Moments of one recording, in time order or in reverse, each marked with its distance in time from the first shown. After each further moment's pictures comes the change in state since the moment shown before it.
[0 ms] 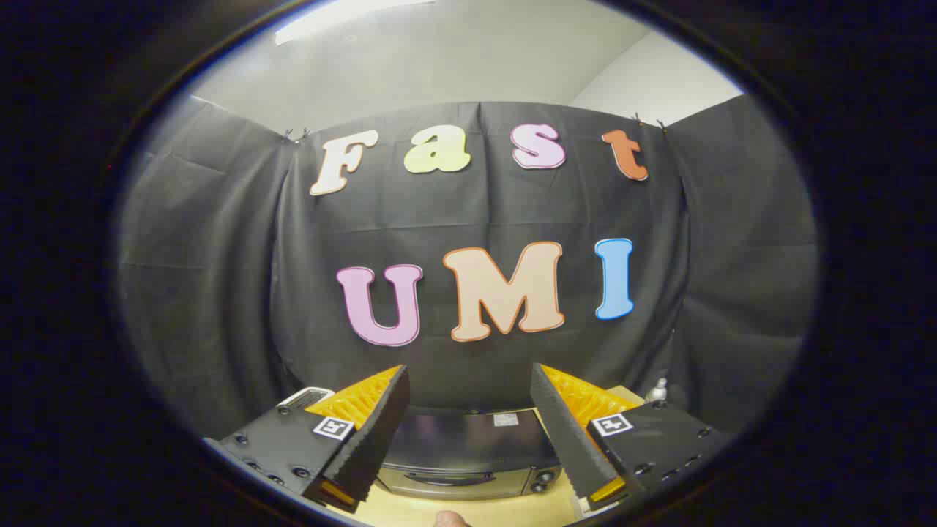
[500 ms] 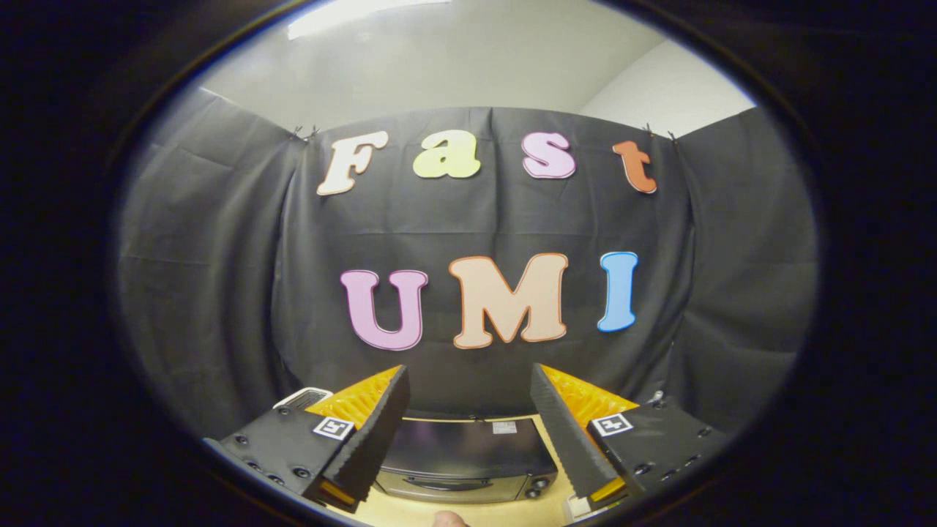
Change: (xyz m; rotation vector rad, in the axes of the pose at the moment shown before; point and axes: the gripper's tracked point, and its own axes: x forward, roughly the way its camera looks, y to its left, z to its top) arm 0.004 0.015 0.011 -0.045 -0.009 0.019
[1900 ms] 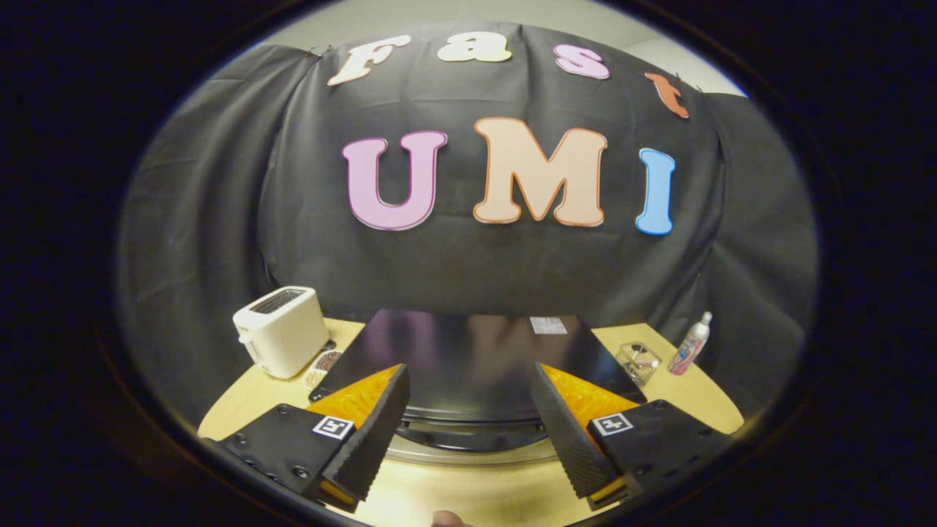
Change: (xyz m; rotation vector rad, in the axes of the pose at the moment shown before) arm 0.054 0.036 -0.266 -0.082 0.362 -0.004
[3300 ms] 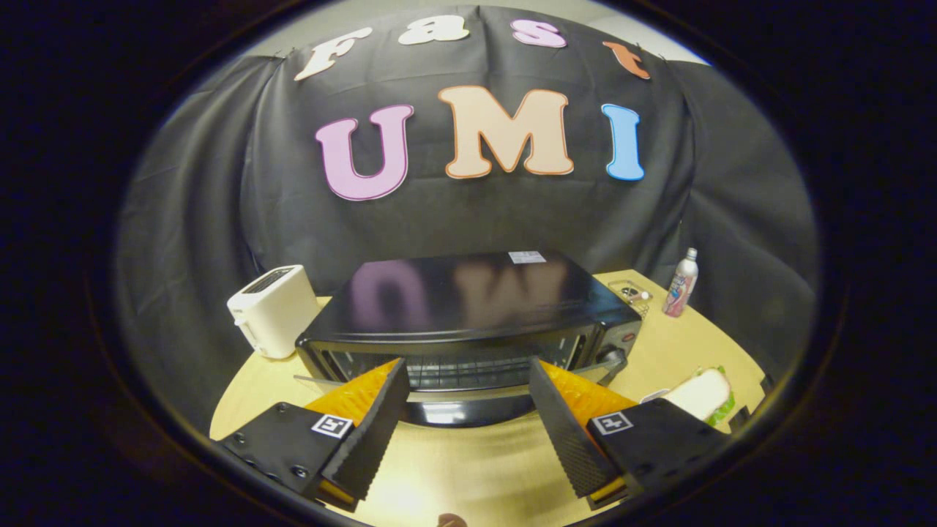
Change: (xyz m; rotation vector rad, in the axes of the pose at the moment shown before) arm -0.029 -0.017 -0.065 0.120 0.081 -0.047
